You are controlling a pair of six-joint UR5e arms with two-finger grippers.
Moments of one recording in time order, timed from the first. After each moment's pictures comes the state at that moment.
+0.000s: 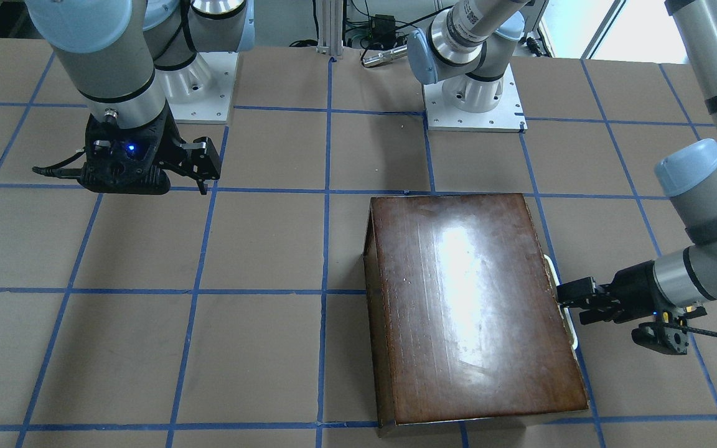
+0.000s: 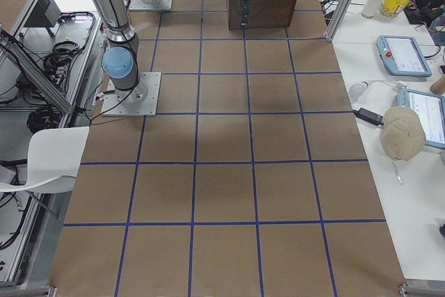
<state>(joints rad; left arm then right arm) -1.14 -2.06 -1.53 -1.37 1.18 0.60 1.65 -1.48 1.58 -1.63 -1.63 0.06</state>
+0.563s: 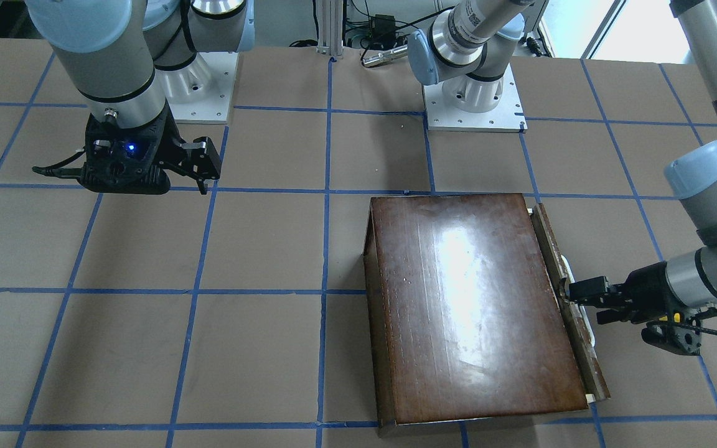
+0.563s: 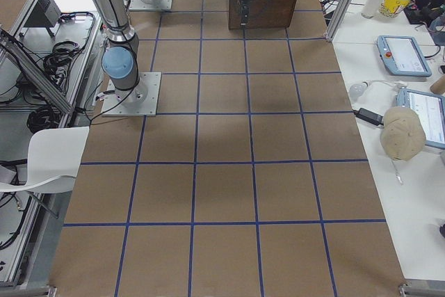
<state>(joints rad) -1.12 -2.07 -1.51 -1.37 1.26 0.66 1.65 -1.48 1.58 -1.62 -1.63 0.06</state>
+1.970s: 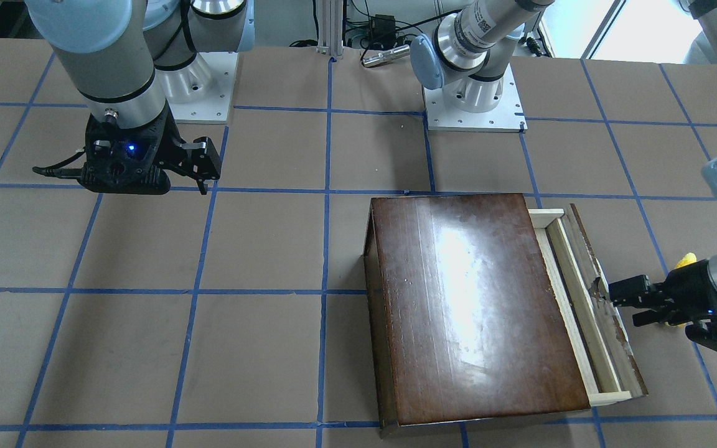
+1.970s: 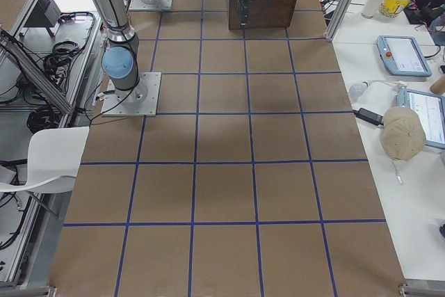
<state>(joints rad) -1.04 -2.10 -1.45 -1.39 1.27 0.76 1.65 -1.48 1.58 -1.62 -1.63 0.06</state>
